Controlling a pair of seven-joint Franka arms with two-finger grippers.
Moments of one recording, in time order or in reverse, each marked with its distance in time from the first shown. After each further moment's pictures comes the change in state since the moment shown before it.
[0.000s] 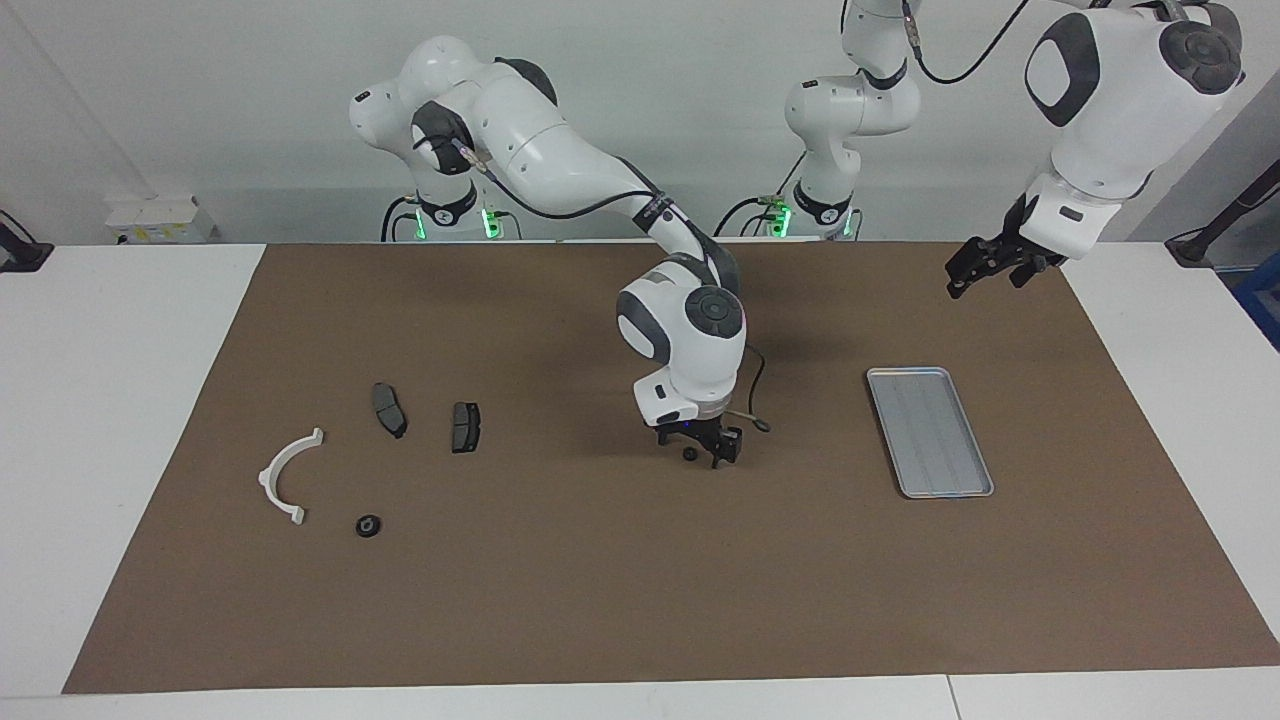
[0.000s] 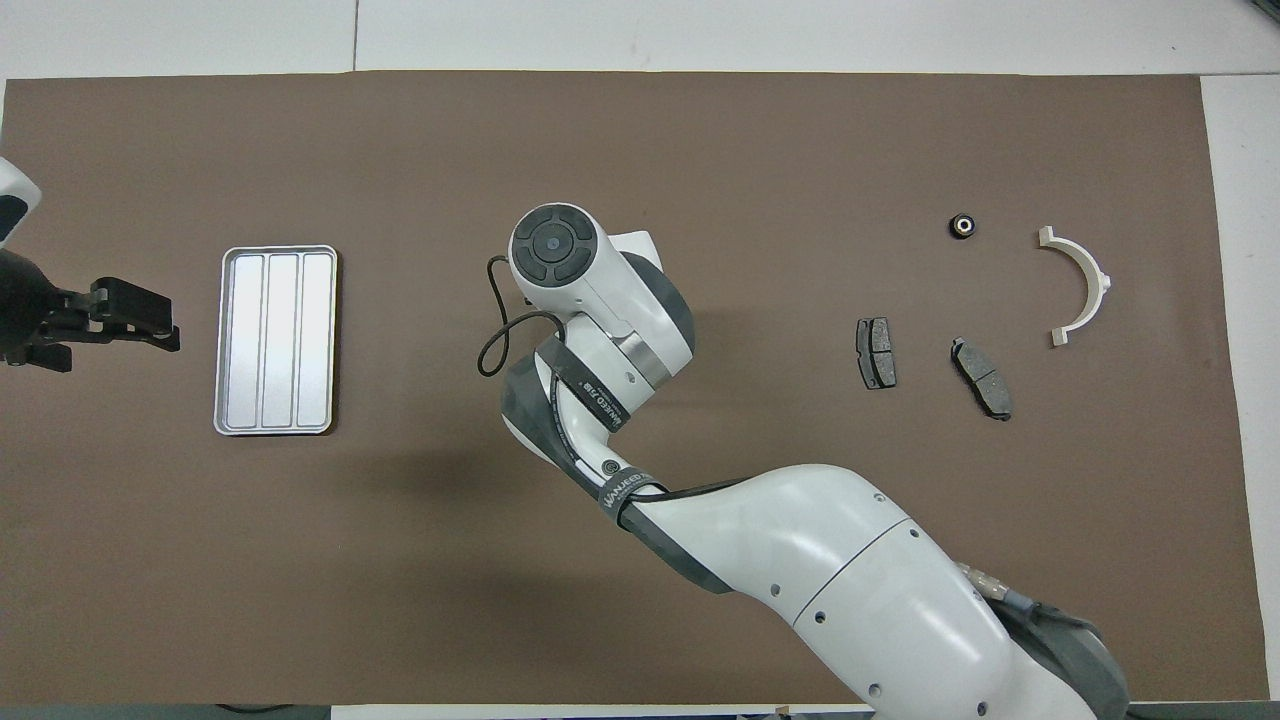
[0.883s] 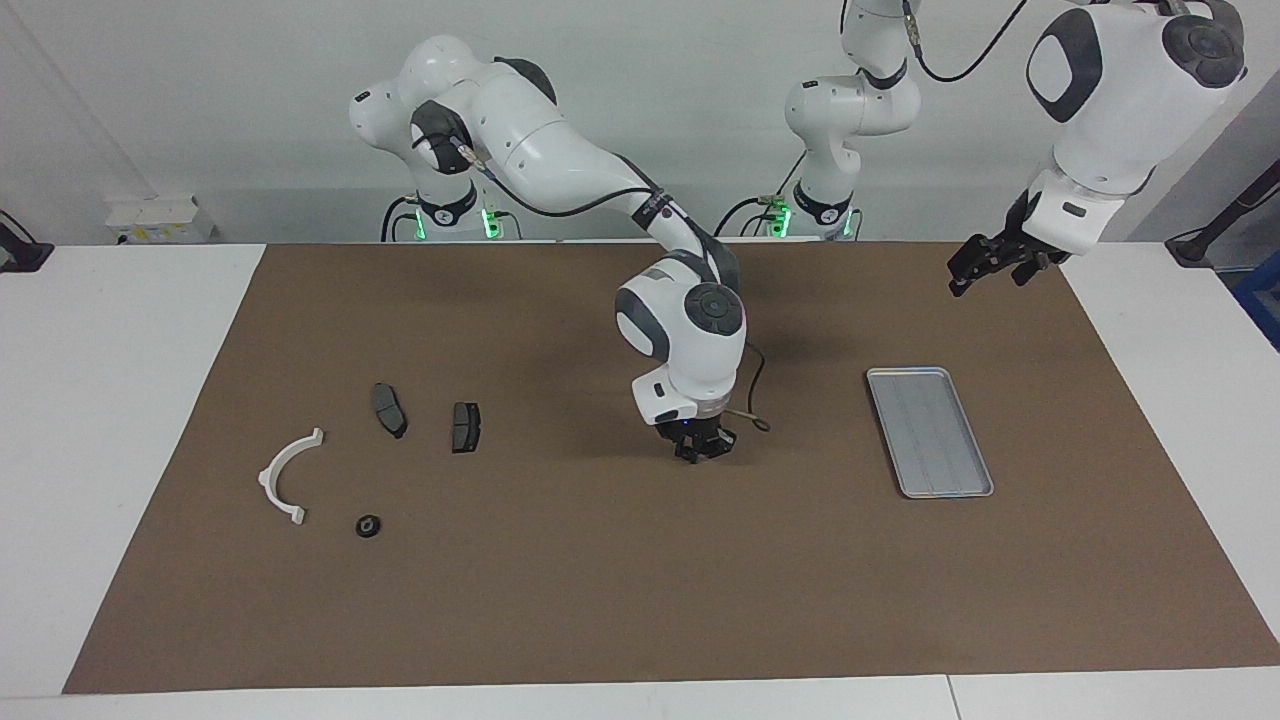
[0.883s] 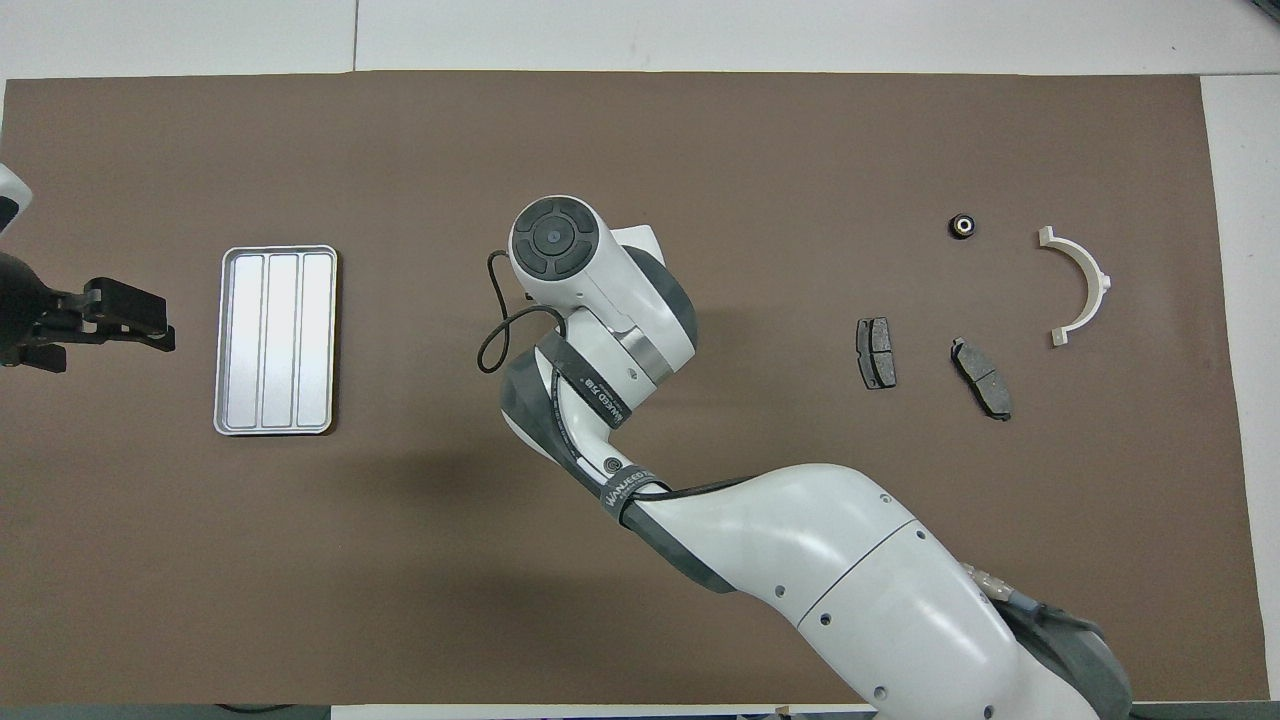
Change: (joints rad) left arm 0.003 -0.009 -0.001 0.000 0.000 0.001 0.000; right arm -0.007 -0.004 -0.001 0.019 0.000 -0.034 -0.021
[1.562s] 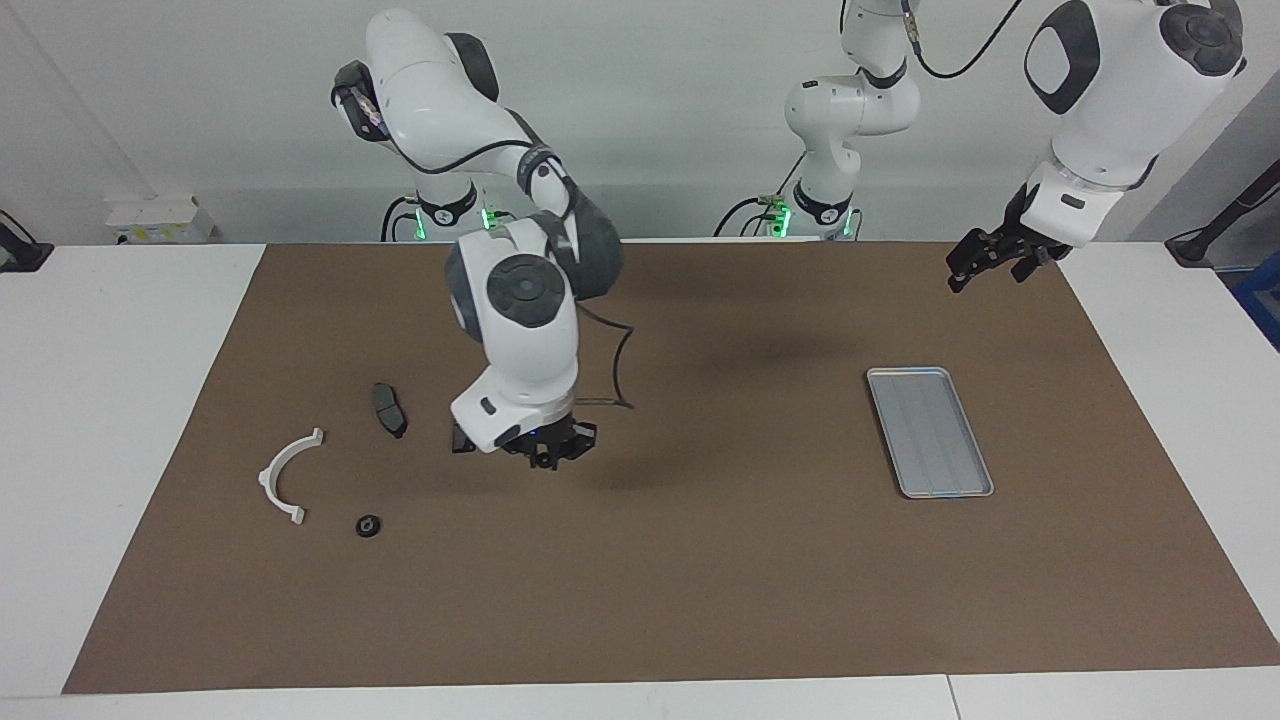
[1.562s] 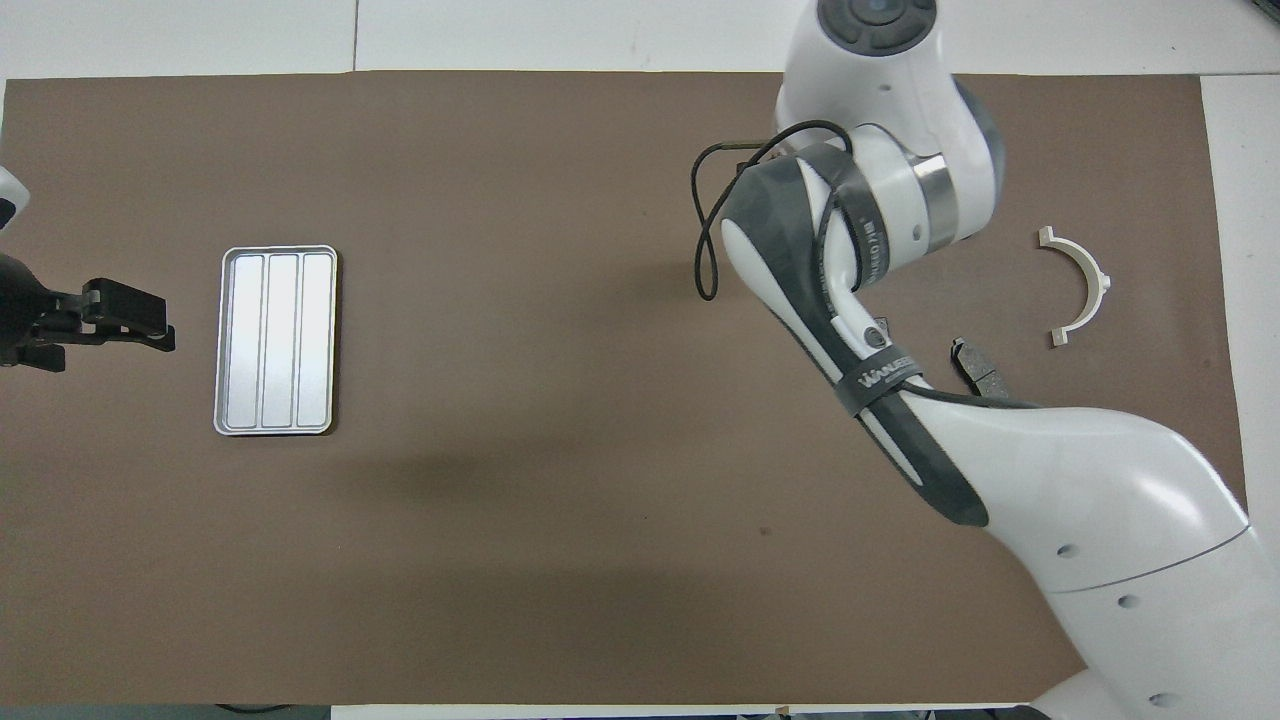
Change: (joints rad) left arm 0.000 -0.010 -0.007 0.000 0.000 0.001 0.000; right arm -0.330 -0.187 -0.002 0.035 -0.001 -0.249 -0.787
